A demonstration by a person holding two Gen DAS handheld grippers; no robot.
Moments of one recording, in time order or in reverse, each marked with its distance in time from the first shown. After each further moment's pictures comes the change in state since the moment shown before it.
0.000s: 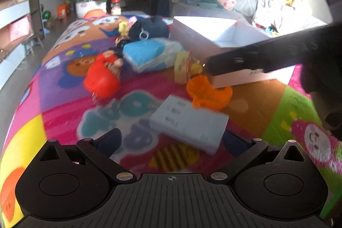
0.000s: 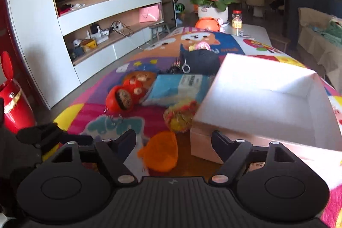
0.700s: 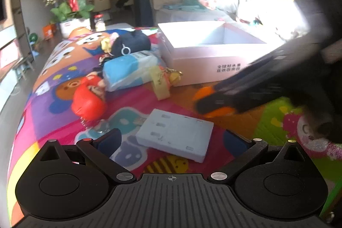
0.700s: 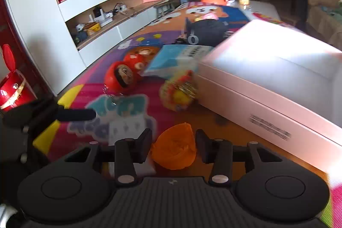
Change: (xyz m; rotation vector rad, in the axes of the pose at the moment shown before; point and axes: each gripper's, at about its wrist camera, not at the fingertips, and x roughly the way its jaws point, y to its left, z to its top) left arm -0.001 -0.018 0.006 0.149 -0.015 -0.025; right arm 0.020 -0.005 -0.021 0.023 0.120 0.016
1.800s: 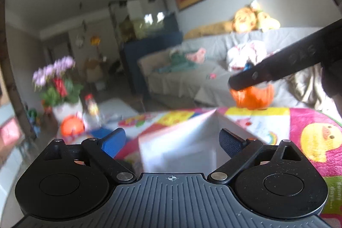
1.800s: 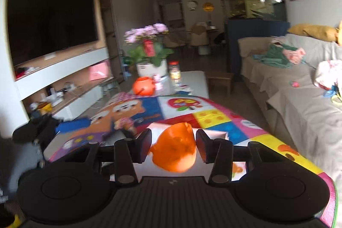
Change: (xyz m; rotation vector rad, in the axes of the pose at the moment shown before) left arm 0.040 -0.046 0.131 0.185 -0.317 0.036; right arm -0.121 -0.095 0.059 0.174 -0.414 -0.285
